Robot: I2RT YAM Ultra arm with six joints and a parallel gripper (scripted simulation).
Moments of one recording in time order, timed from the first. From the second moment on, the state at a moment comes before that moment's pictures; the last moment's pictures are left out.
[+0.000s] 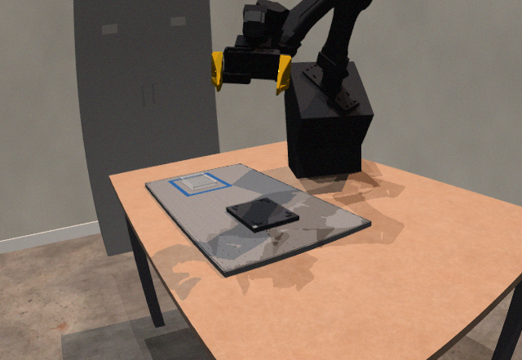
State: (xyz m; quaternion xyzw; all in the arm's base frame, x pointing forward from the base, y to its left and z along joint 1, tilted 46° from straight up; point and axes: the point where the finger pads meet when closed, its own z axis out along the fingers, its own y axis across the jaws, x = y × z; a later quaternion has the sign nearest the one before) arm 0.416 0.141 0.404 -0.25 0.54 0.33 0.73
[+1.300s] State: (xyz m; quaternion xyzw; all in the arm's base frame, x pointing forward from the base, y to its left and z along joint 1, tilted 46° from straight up) arm 0.511 0.081 0.285 -0.07 0.71 0.39 0.59
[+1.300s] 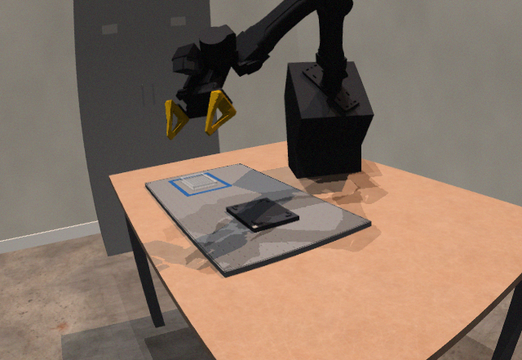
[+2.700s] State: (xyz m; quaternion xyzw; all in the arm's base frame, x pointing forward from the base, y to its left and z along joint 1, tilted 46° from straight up) arm 0.555 0.004 0.147 0.16 0.80 0.42 0.40
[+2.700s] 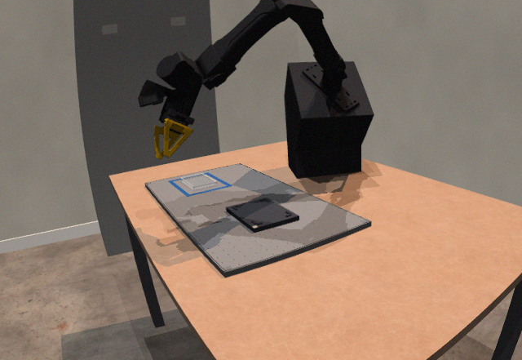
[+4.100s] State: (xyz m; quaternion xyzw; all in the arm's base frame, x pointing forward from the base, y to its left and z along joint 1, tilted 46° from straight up) arm 0.536 -0.074 -0.006 0.40 0.79 0.42 0.20
